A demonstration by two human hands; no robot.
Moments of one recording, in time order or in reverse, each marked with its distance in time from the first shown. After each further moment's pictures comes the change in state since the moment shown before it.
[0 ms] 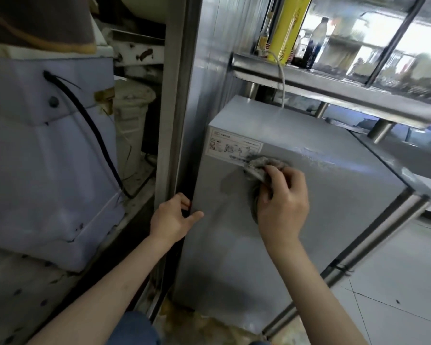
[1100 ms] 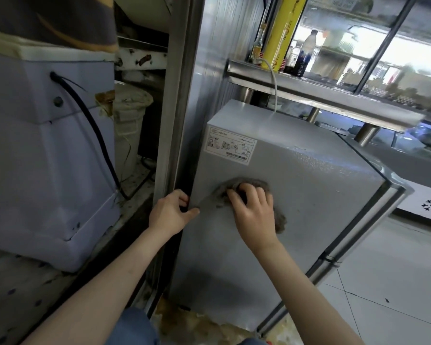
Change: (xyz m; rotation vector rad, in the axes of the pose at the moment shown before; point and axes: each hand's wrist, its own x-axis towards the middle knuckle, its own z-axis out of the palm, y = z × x) left_hand -0.001 0.000 -0.002 -0.033 -0.019 0.006; right_hand -0.044 0.021 0.022 -0.172 -0.153 -0.480
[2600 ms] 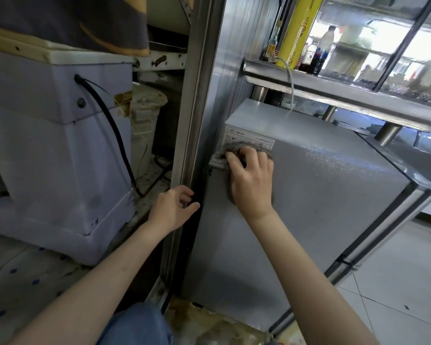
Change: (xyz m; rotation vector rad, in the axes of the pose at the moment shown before) left_hand -0.005 -0.014 -0.034 0.043 0.045 0.080; right_hand 0.074 -0.031 0.006 0.056 0.121 0.077
